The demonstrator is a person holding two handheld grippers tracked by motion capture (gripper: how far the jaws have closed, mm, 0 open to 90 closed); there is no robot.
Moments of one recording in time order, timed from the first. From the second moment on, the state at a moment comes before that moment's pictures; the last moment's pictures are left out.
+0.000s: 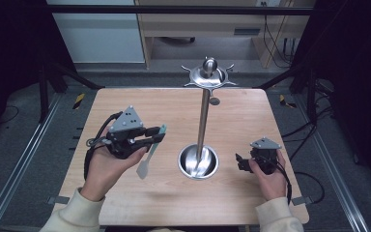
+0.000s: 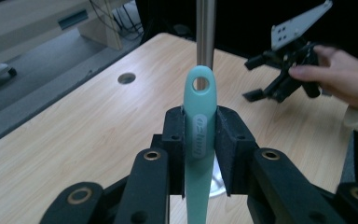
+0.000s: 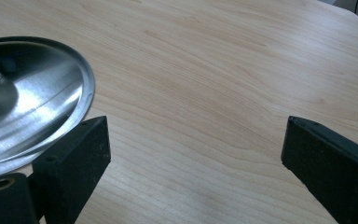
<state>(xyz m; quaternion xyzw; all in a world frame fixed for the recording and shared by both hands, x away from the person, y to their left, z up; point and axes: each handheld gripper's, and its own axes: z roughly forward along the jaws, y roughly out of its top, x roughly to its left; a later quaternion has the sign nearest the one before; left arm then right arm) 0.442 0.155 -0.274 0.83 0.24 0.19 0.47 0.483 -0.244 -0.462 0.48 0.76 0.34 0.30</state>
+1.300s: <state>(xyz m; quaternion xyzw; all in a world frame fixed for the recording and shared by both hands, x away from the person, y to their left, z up) 0.443 0.142 -0.216 0.78 0.21 0.18 0.56 0.483 -0.242 -0.461 0.48 0.76 0.35 0.27</state>
